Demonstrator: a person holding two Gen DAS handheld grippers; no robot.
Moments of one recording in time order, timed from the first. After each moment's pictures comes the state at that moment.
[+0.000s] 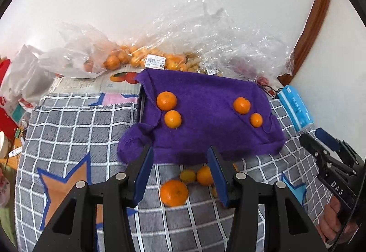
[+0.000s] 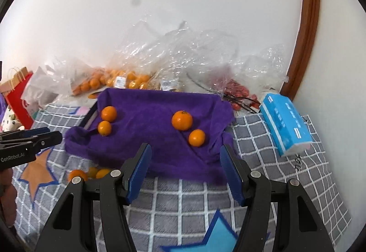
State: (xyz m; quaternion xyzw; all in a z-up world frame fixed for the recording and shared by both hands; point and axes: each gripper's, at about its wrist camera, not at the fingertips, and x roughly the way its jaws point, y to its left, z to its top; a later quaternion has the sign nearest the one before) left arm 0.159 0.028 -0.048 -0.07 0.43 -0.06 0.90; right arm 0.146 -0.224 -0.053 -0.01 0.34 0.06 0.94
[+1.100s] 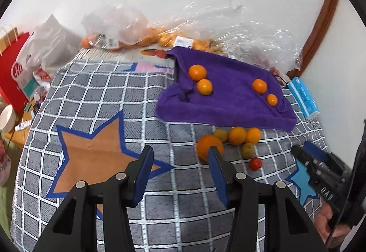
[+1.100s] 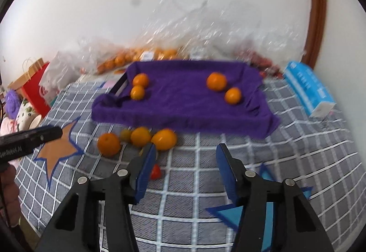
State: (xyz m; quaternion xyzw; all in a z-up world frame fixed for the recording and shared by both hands) left arm 0.101 0.082 -0.086 -0.10 0.44 -0.03 0.89; right arm 0.108 -0.180 -0.113 0.02 0.38 0.12 0.92
